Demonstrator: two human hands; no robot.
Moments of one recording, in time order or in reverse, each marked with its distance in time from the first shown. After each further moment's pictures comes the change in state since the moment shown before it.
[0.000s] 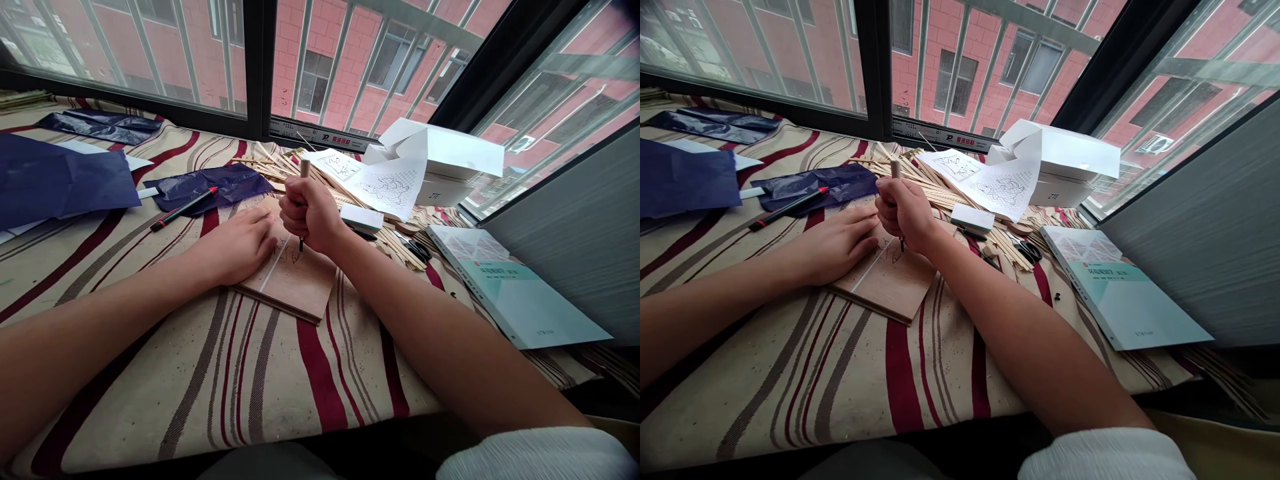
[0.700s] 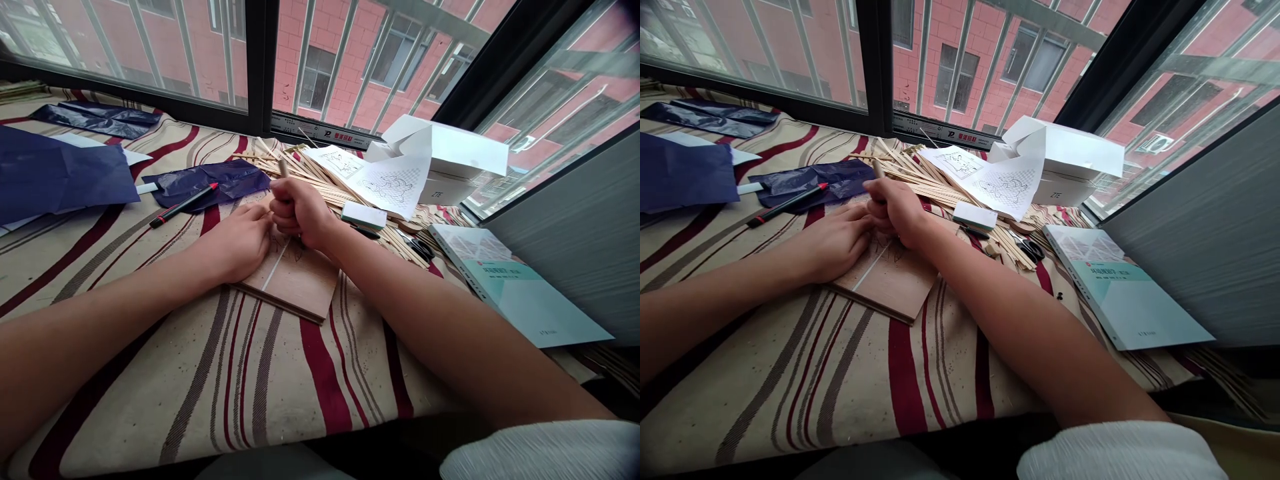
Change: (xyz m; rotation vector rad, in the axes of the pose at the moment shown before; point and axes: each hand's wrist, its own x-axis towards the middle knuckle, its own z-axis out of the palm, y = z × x) left_hand 0.003 -0.001 0.001 -0.057 0.086 0.026; right_hand 0.014 0.007 0.009 -0.055 -0.018 0.152
